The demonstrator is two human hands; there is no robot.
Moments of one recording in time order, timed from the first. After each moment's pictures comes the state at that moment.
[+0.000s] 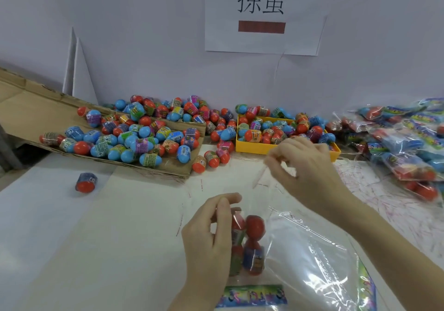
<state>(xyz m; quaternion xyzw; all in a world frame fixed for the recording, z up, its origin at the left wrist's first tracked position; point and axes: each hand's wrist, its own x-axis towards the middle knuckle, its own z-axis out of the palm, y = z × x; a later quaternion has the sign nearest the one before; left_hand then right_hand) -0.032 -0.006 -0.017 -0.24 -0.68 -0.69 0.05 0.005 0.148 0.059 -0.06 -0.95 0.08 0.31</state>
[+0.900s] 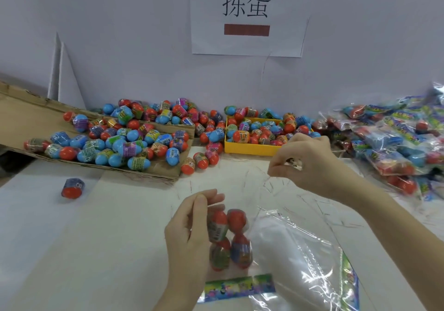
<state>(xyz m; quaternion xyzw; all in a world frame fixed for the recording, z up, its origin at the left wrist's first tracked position) -0.034 -0.005 -0.011 -0.17 -0.64 -0.75 0.00 0.020 0.177 0.081 -0.06 -0.98 0.14 0.15</state>
